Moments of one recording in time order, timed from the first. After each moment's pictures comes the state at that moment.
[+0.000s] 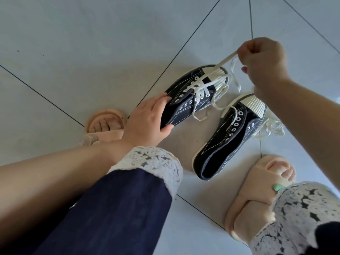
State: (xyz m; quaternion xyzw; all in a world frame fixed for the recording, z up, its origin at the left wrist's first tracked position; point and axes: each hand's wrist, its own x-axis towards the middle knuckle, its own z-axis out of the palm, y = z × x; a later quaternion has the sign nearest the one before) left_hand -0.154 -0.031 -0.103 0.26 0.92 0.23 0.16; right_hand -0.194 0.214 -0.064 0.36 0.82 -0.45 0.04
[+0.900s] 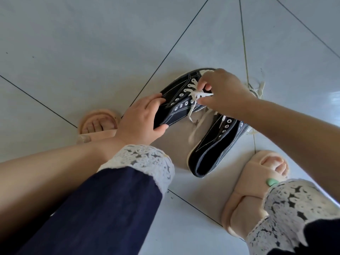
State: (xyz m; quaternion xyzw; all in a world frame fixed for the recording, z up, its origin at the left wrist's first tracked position) left_hand -0.156 -0.033 -0.109 0.26 0.92 0.24 0.18; right_hand -0.162 0.188 -0.066 0.06 0.94 -0.21 0.26
